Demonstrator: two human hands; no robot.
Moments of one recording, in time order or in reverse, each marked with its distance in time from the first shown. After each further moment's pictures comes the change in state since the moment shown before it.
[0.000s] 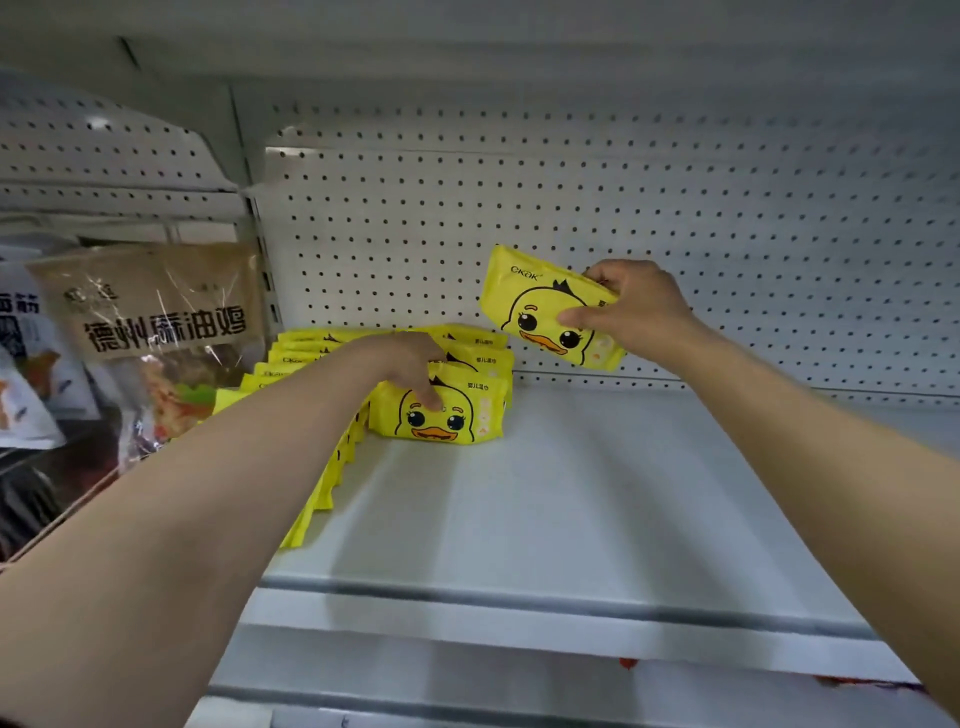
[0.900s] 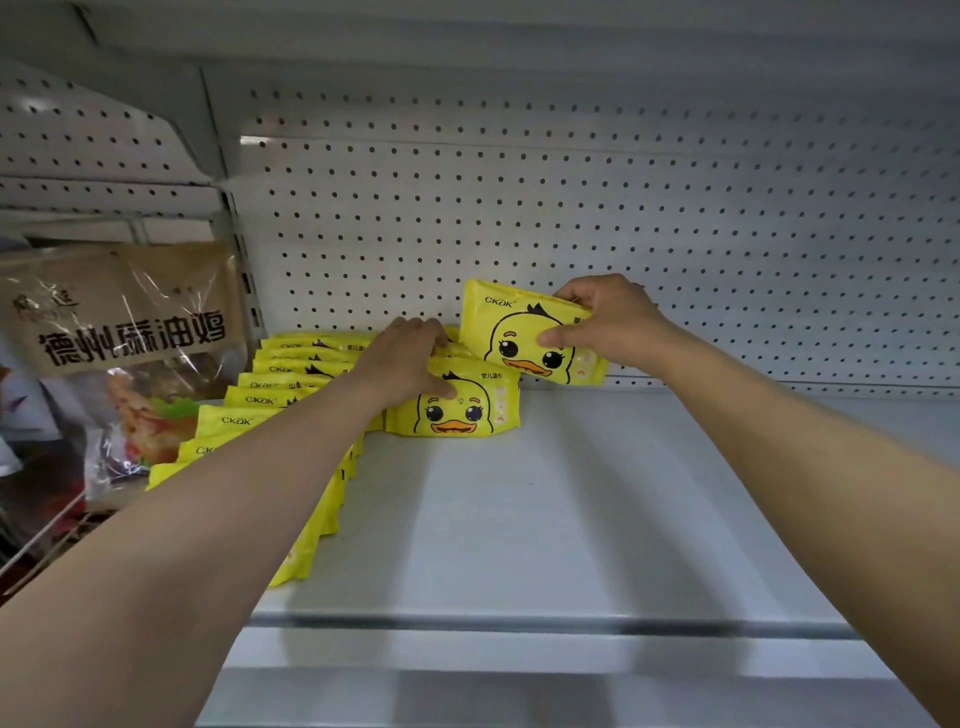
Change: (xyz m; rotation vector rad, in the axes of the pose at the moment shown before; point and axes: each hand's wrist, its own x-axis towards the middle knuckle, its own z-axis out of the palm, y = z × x) left_hand 0.031 -0.025 0.030 -0.179 0.499 0.151; right_hand 0.018 -0.007 0.031 -0.065 -0.137 0.087
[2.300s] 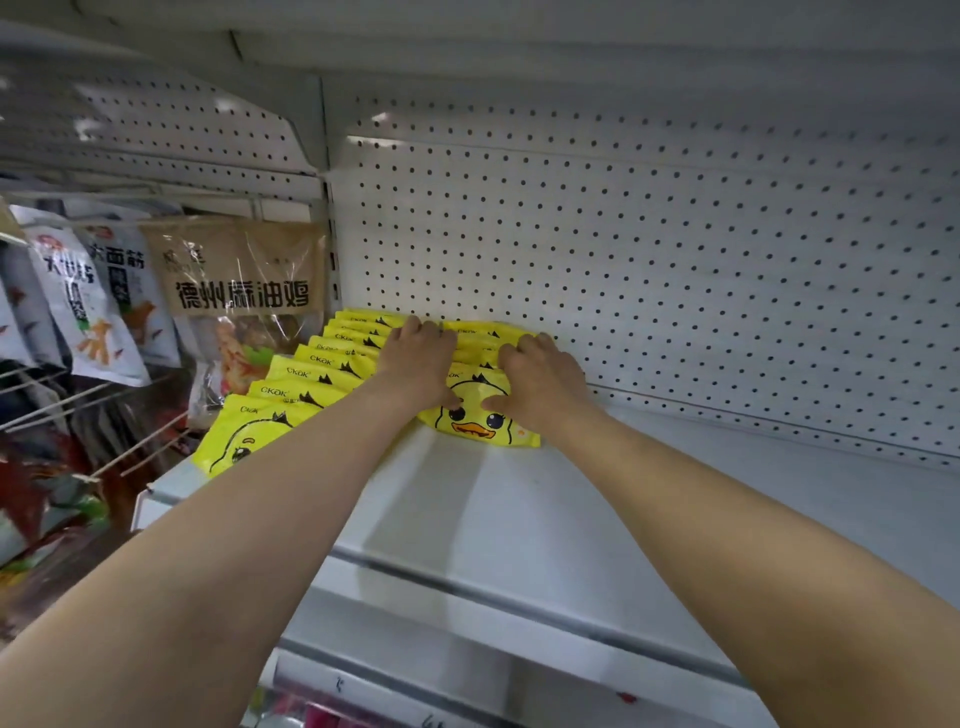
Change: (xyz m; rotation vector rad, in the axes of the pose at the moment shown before) left_hand -0.053 0.038 -0.014 0.432 -0.059 -0.331; right_hand -0.006 -0.018 0.108 -0.616 -0.071 -0.373
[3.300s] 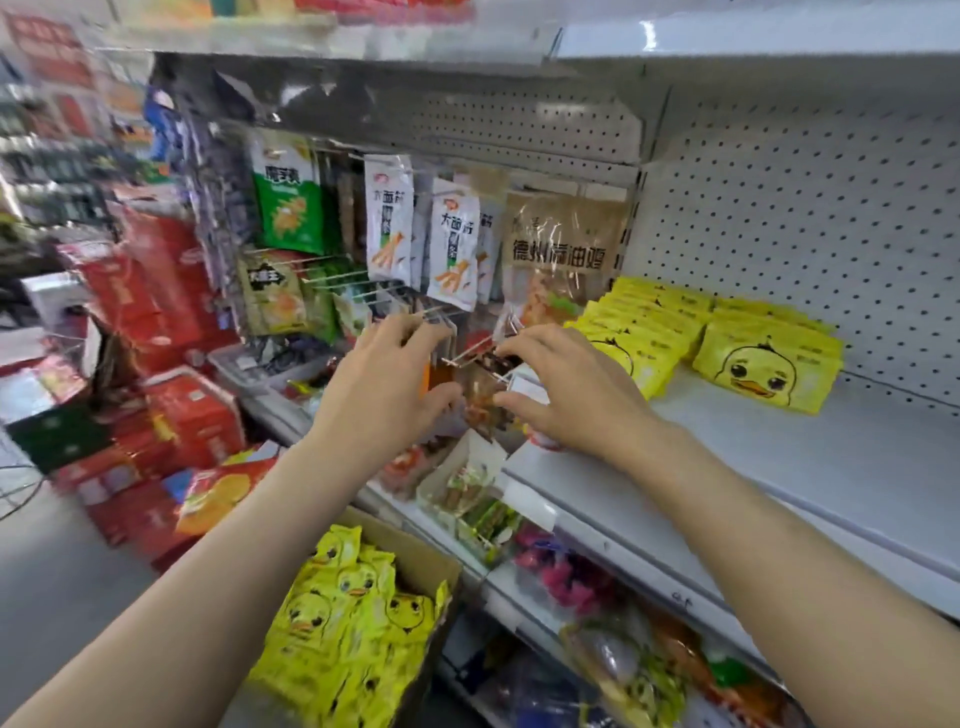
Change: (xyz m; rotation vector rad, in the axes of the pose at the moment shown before) left_hand -0.398 -0.226 -0.074 -0.159 0.352 -0.292; right_hand -0.148 -0.310 -0.105 0.337 0.126 -0.575
